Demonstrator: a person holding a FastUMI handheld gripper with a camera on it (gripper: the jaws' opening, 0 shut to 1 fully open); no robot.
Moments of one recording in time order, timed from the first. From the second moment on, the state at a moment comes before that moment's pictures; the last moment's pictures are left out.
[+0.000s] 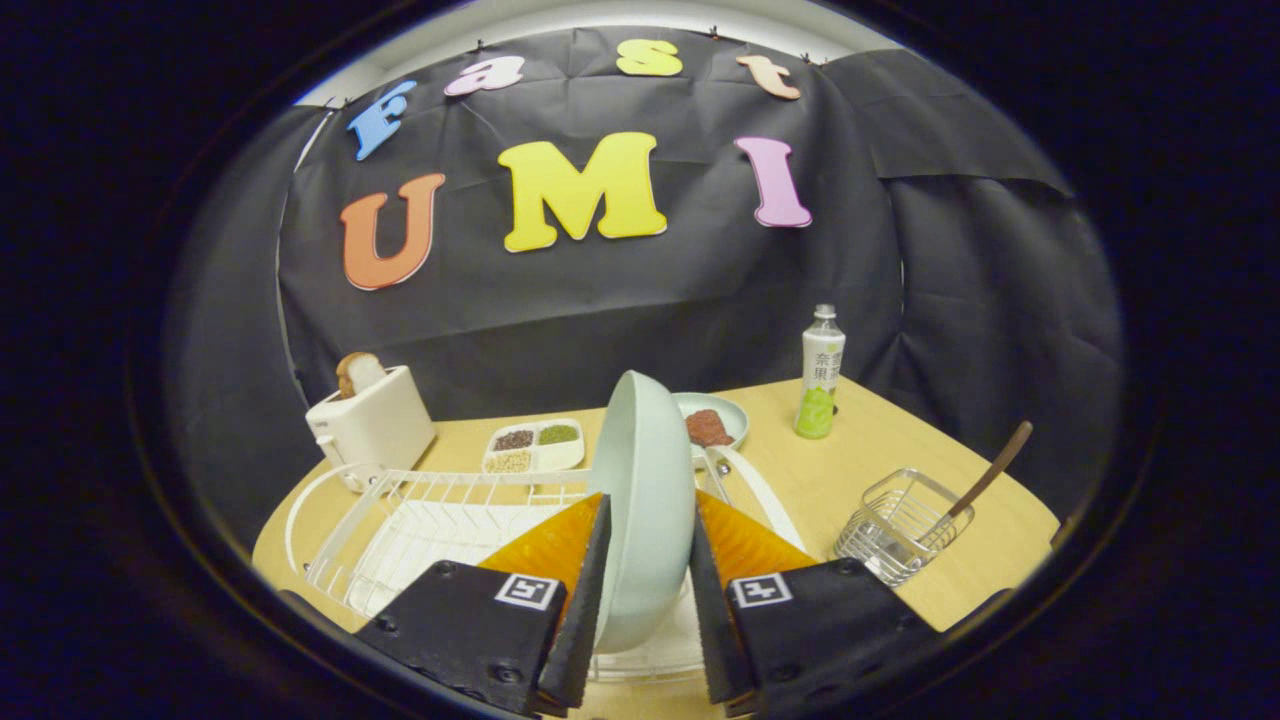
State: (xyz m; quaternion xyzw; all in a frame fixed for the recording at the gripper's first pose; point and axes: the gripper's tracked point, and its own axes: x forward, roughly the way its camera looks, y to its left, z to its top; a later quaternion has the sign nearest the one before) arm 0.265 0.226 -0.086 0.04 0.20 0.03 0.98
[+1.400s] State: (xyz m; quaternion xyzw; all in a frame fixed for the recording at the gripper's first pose) arm 0.181 0.207 -0.005 0.06 0.13 0.06 0.99
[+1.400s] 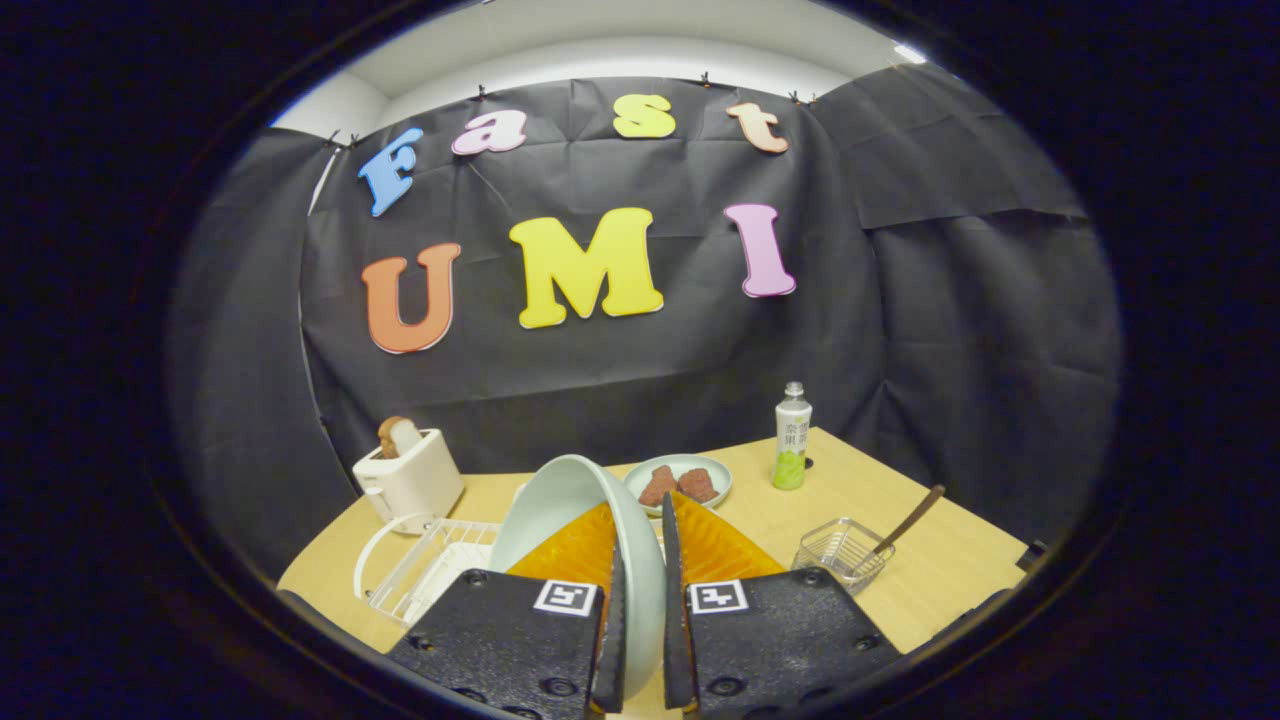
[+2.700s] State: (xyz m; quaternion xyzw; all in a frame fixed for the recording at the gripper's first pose) arm 0.101 0.181 -0.137 0.02 0.23 0.09 0.97
